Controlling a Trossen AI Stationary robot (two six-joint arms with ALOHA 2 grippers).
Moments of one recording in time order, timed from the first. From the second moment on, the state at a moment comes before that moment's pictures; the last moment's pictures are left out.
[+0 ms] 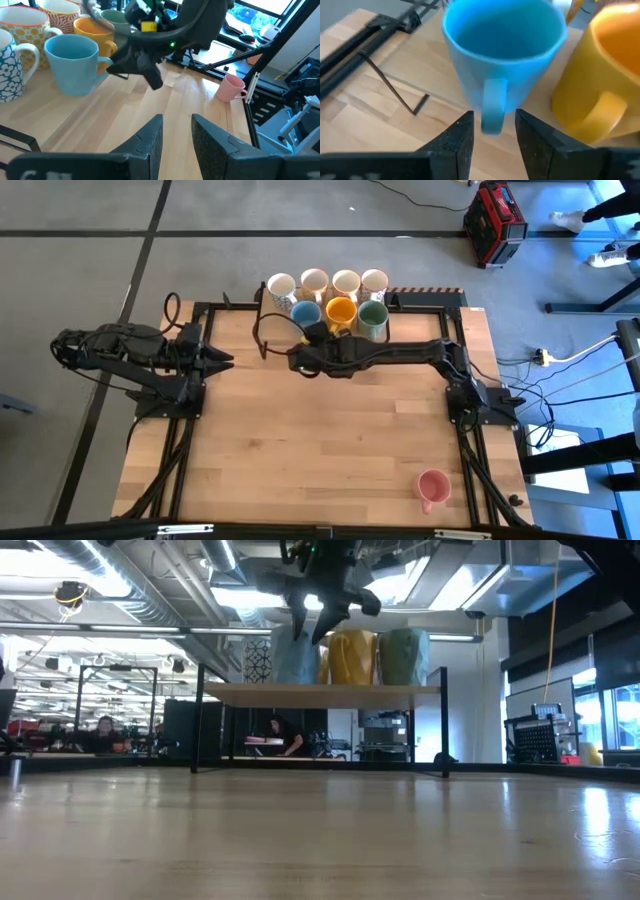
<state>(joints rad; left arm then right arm) -0.22 0.60 1.03 -0.79 -0.33 -0.43 -0.01 2.12 2.05 -0.96 0.77 0.95</state>
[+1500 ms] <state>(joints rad) 0.35 1.23 1.03 -0.50 -0.12 0.07 0.26 1.79 2.05 -1.41 0.54 0.50</state>
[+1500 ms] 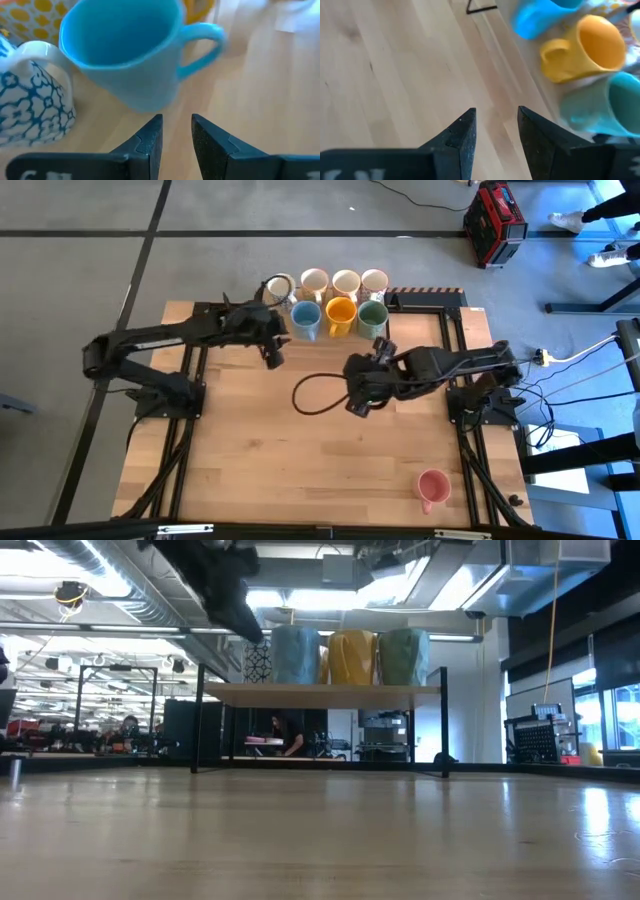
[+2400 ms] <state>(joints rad) 0.40 1.28 1.03 -0.40 -0.11 0.12 0.27 1.75 2.05 -1.47 0.55 0.53</state>
